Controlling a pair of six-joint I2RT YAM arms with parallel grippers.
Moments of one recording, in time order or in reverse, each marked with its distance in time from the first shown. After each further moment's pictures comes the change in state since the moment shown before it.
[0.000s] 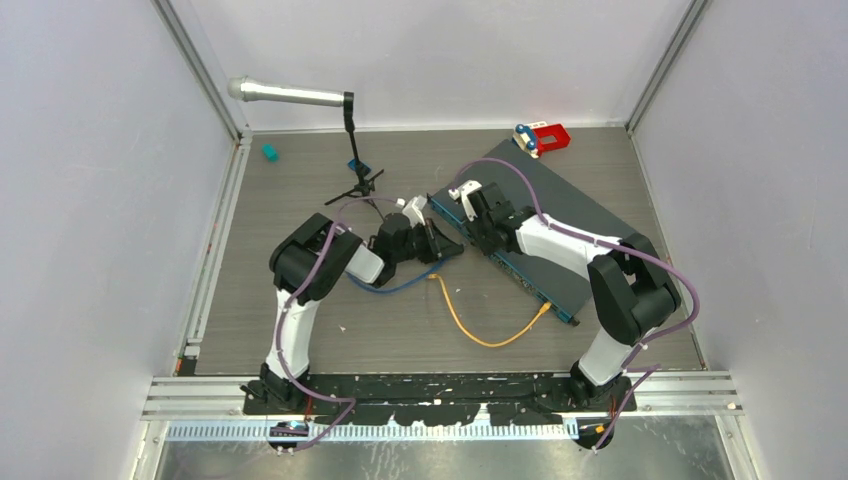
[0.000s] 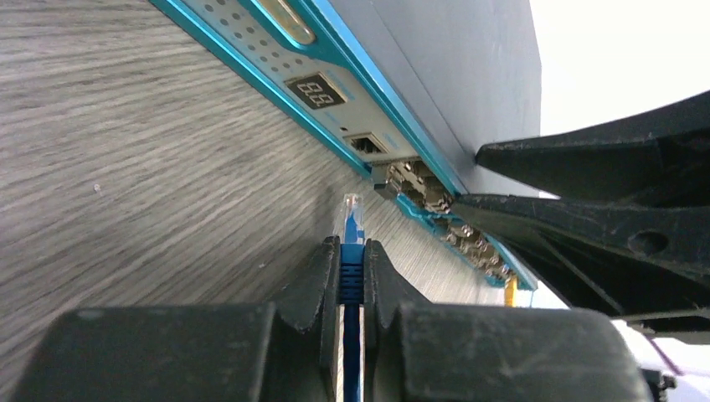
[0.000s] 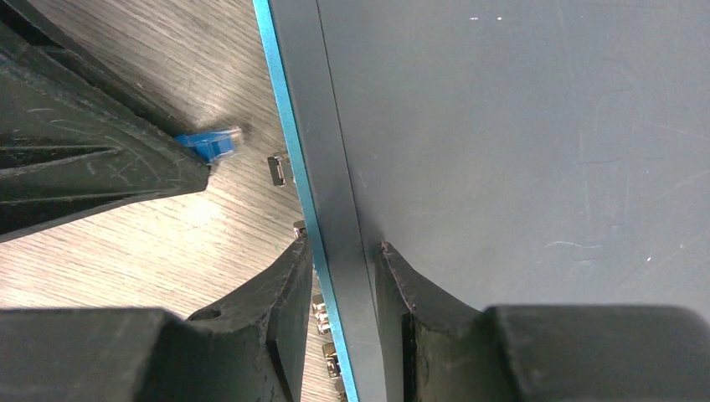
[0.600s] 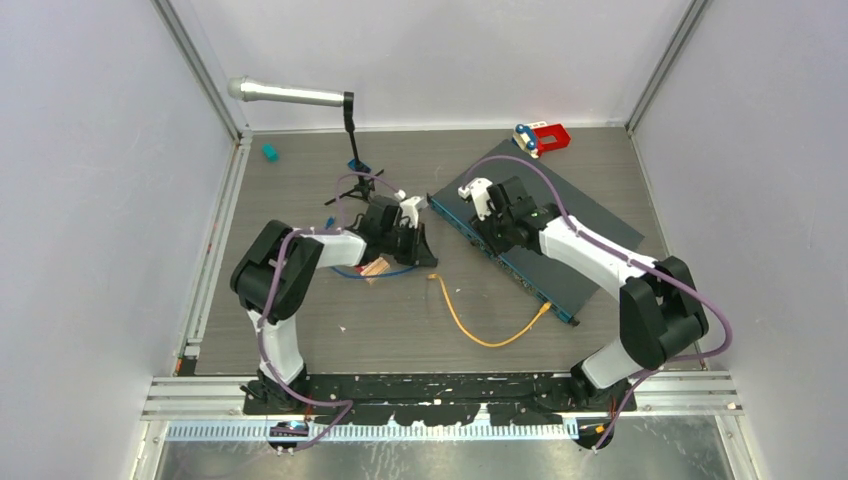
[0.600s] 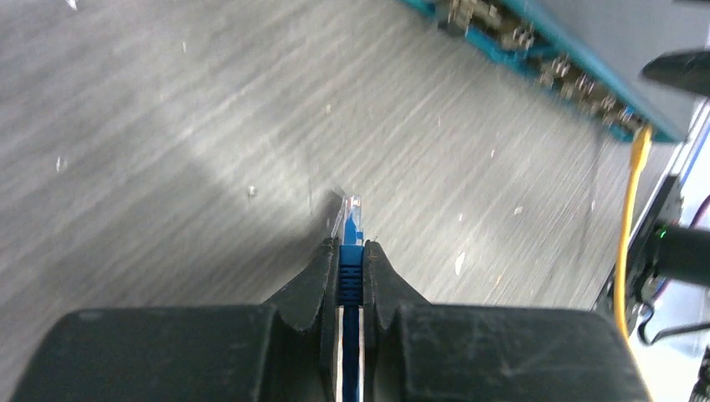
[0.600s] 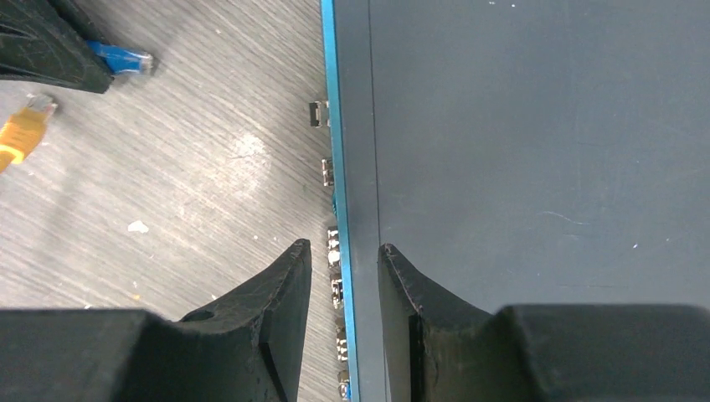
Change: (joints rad) left arm 0.081 -0.248 0.071 -0.685 0.123 0.529; right arm -0.043 -0.149 -0.014 -0.112 -0.186 -0.084
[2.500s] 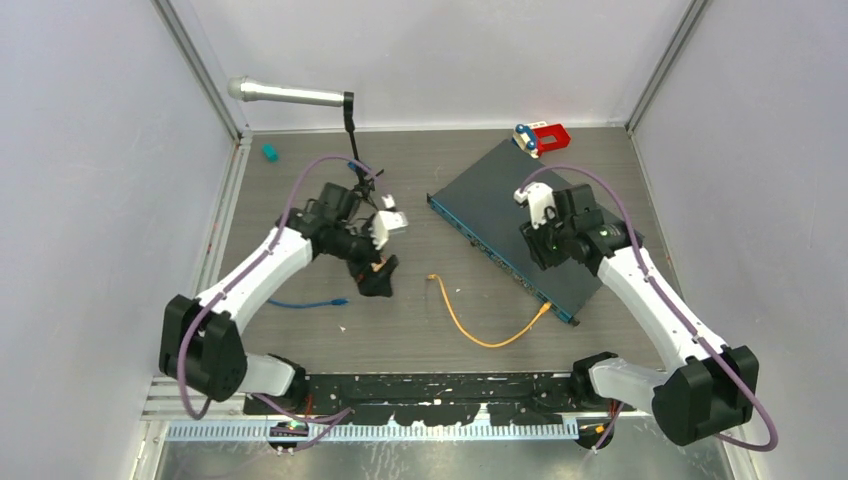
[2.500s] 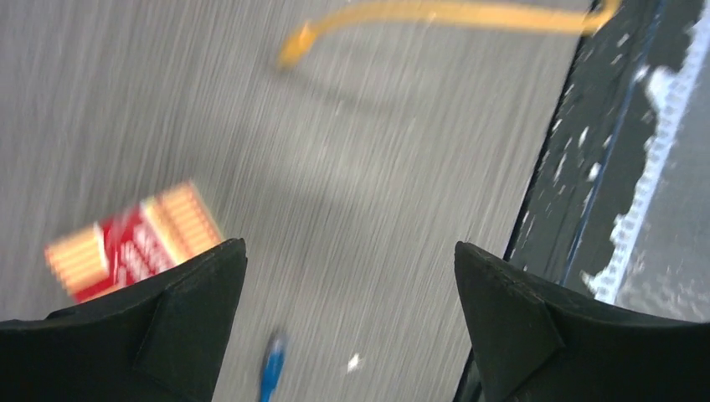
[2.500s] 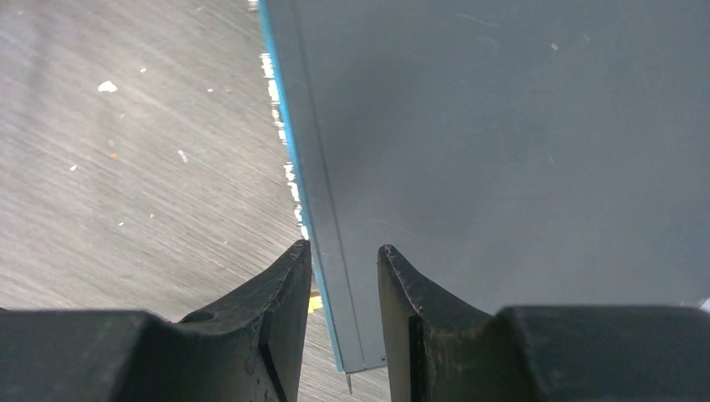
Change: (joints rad) left arm 0.190 -0.511 0.101 -1.106 0.140 1.051; right arm -0.202 -0.404 -0.096 -0.291 -0.125 -0.088
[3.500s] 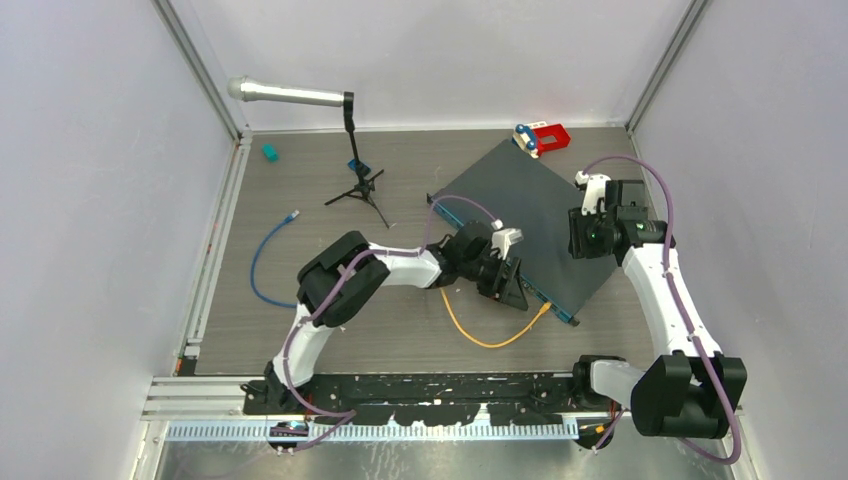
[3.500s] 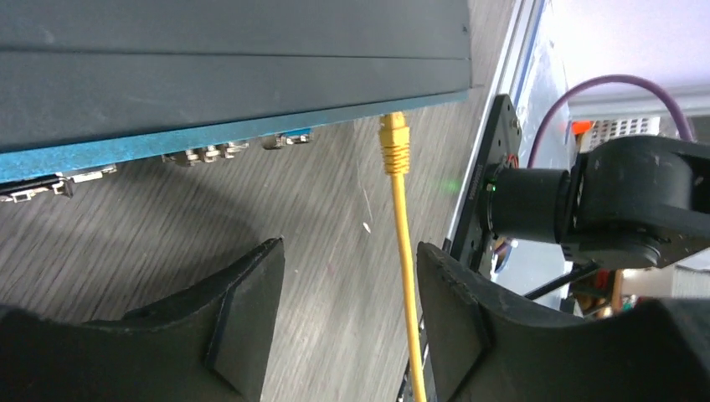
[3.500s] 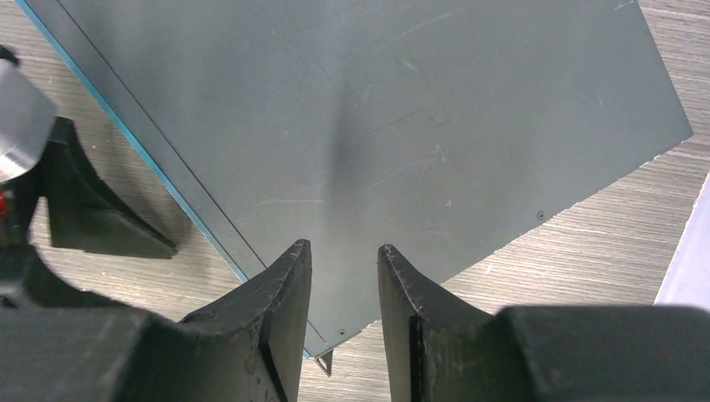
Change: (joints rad) left arm -0.618 0.732 0.260 1.062 -0.020 -1.242; right arm -0.370 0.006 0.000 0.000 -0.028 0.126
